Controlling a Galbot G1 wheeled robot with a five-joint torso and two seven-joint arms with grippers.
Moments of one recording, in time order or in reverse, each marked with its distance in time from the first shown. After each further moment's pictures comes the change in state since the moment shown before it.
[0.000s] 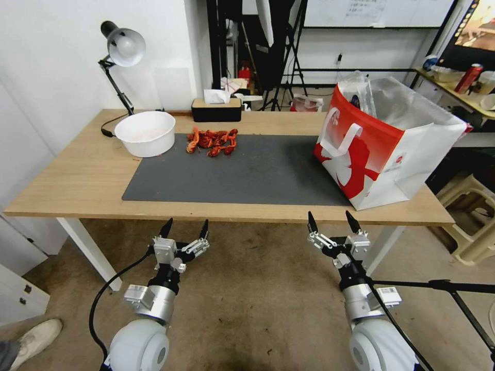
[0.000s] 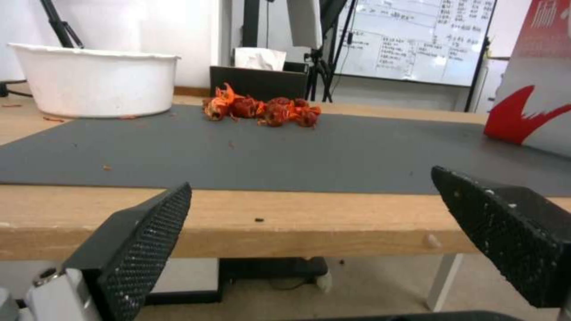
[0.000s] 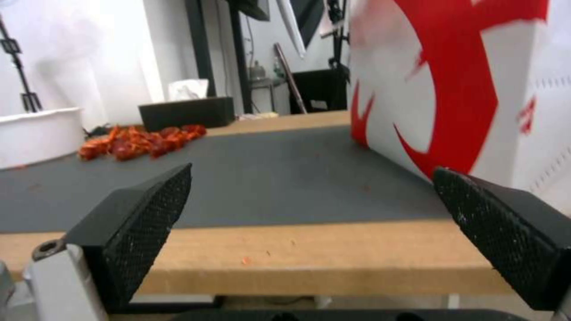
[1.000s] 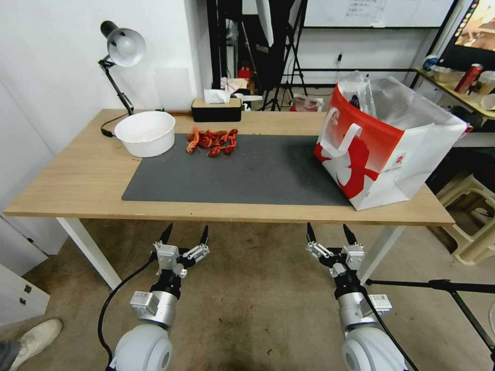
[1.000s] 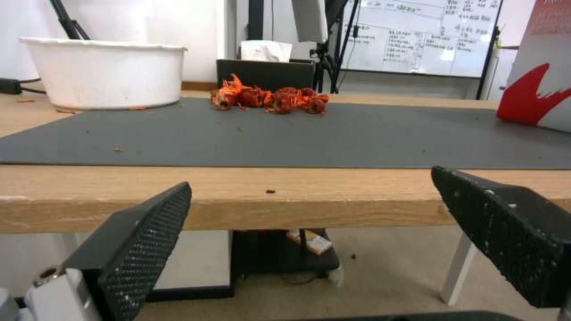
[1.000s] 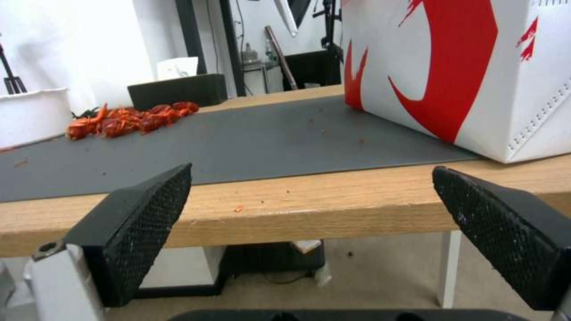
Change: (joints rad) left arm 0.006 0.000 0.013 0.047 0.040 -0.051 -0.020; right arm -0.007 0.034 -0.010 -0.060 0.004 0.021 -0.004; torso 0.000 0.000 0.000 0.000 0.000
